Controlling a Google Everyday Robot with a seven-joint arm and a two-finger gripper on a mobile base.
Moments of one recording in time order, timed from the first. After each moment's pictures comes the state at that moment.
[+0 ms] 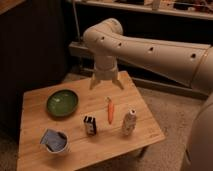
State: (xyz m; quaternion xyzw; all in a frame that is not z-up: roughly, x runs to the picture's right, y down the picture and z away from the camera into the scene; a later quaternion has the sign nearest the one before) arm 0.029 -0.024 0.652 -0.19 0.24 0.70 0.65
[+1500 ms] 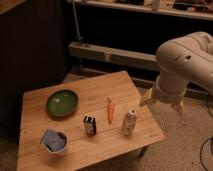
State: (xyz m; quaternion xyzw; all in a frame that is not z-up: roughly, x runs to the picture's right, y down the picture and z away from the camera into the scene) arm 0.187 0.077 0.529 -0.17 0.27 0.76 0.57
